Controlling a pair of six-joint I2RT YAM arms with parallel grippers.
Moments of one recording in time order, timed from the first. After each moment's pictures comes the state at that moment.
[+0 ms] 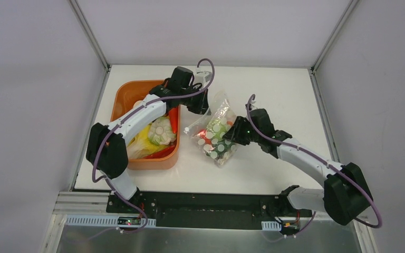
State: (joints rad) left arm -0.55 1.68 1.43 -0.47 0.47 -0.24; right arm 0.60 1.20 0.68 -0.16 -0.18 0.81
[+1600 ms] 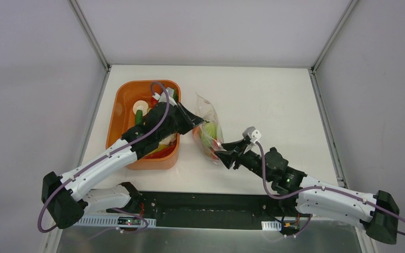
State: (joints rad) left arm -0.77 1.08 0.92 -0.21 -0.11 -1.11; right arm 1.12 0.68 0.35 0.30 0.16 0.29
